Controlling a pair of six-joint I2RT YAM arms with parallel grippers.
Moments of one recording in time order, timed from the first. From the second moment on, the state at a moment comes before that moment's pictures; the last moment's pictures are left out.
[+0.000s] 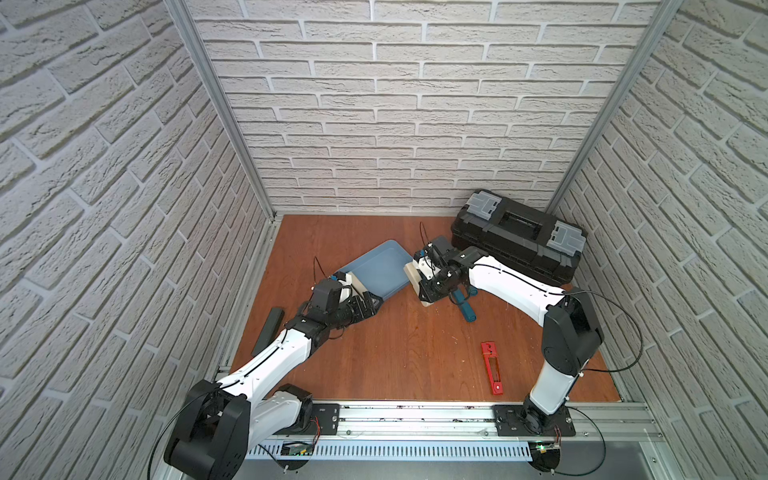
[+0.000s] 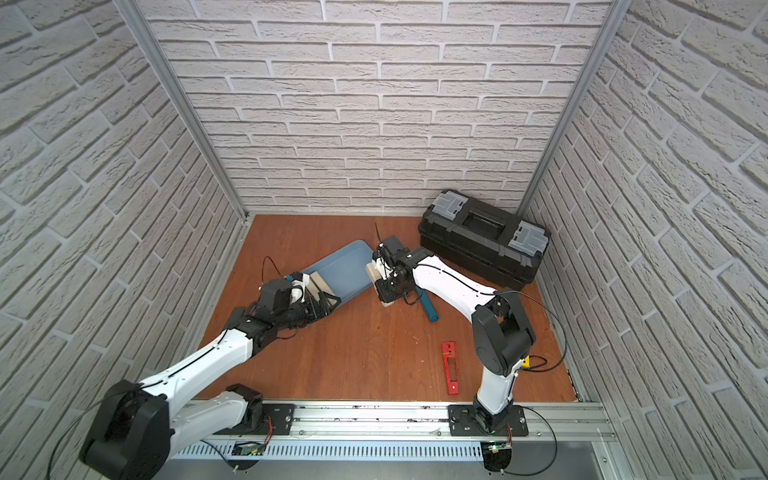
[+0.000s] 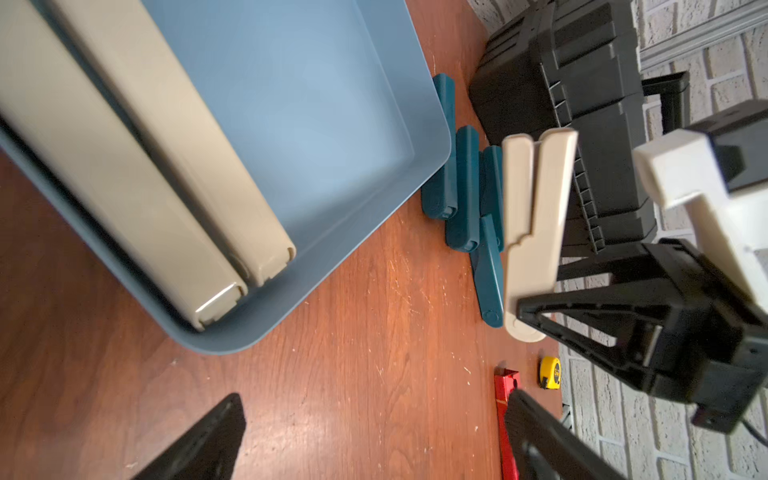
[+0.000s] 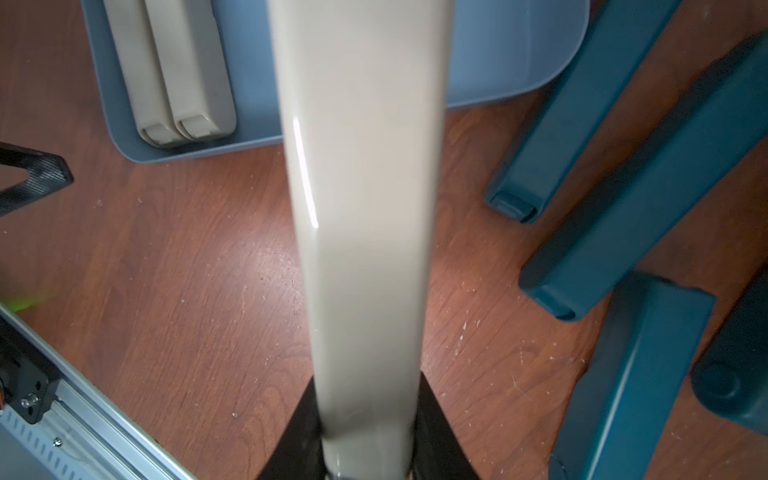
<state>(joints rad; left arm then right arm) -0.38 1.09 0.50 -0.09 0.38 -0.75 0.58 1.80 1.47 -0.89 -0.15 0.14</state>
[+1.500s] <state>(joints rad) -0.13 1.13 0.56 -0.14 0.43 -0.72 0.65 2.28 2.08 -1.00 -0.27 0.07</state>
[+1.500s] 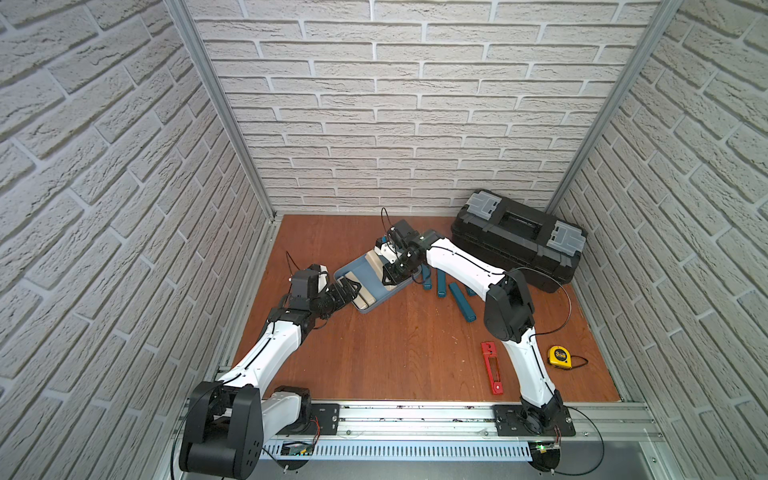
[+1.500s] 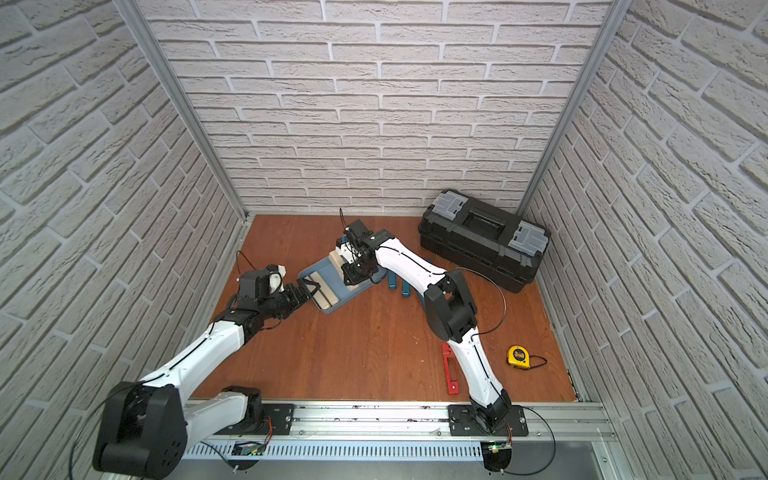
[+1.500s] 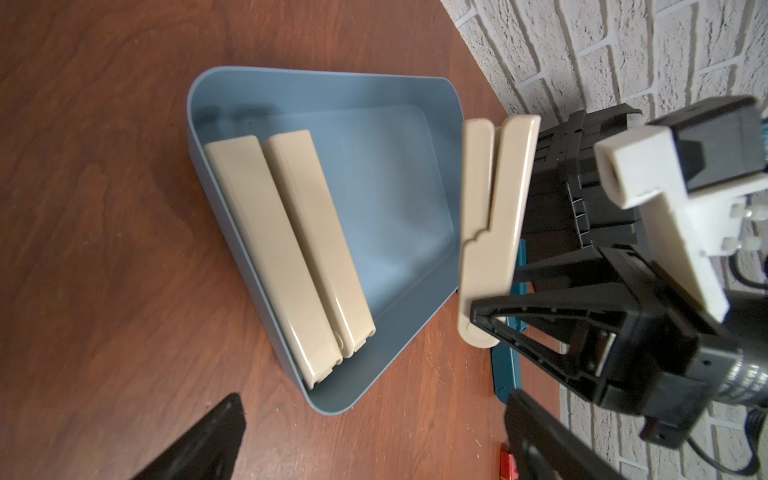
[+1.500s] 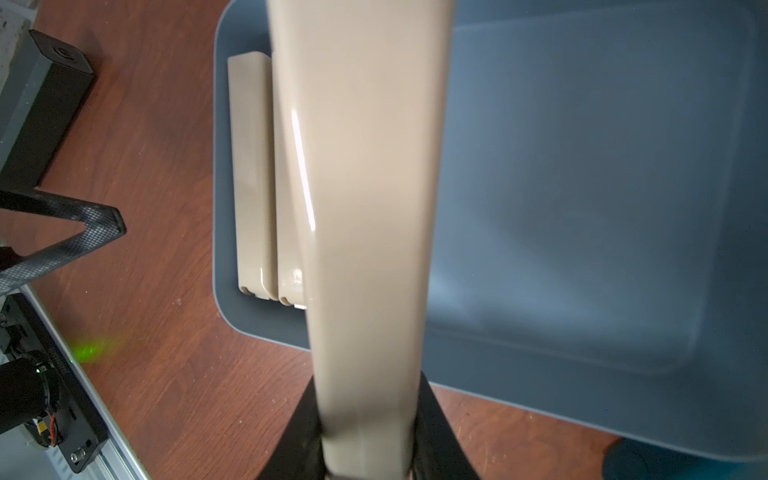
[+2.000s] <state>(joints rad) -0.10 1.22 0.56 -0.05 0.44 -0.73 0.67 2.41 2.24 -1.02 -0.29 0.07</state>
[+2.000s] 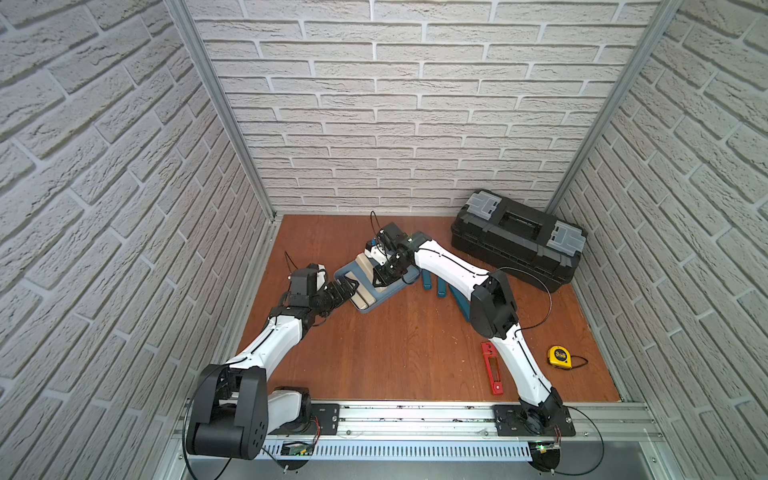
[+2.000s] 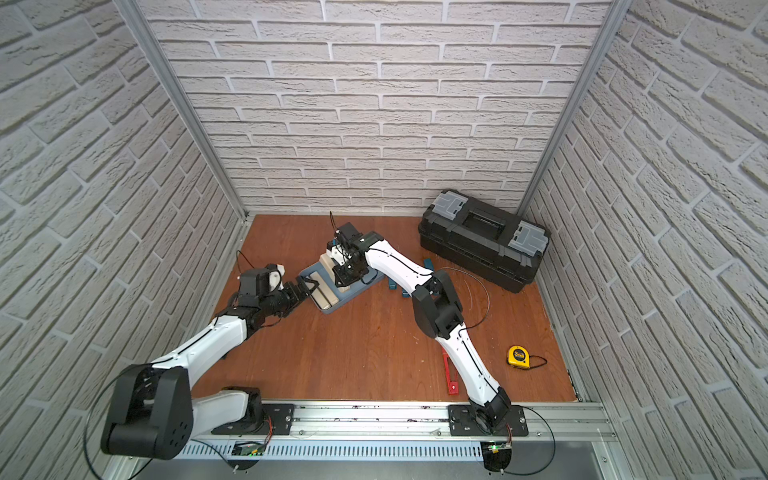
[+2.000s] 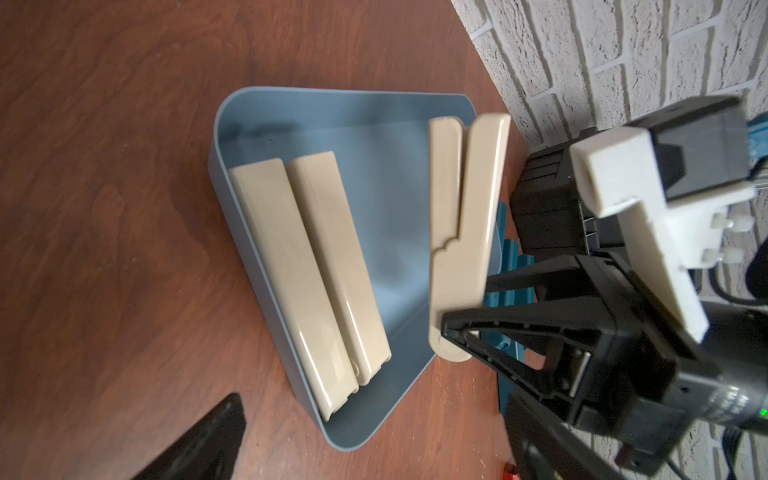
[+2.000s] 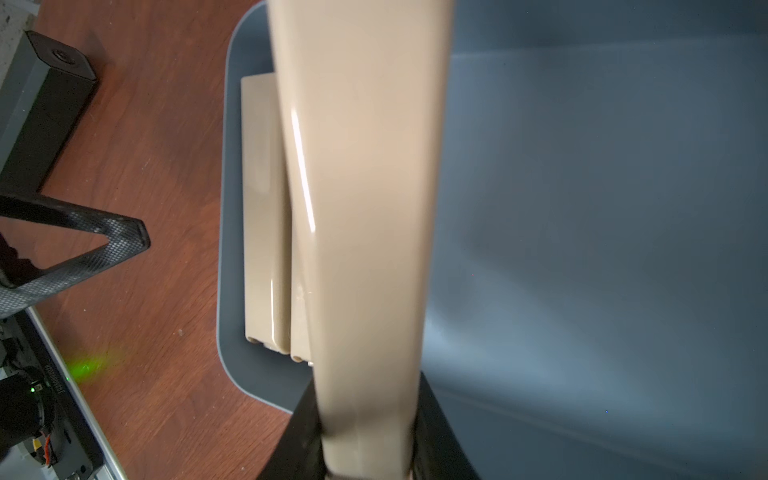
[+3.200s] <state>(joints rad) -0.08 1.46 0.56 0.22 0.46 -0.78 0.68 2.52 2.29 -1.03 -0.29 0.07</state>
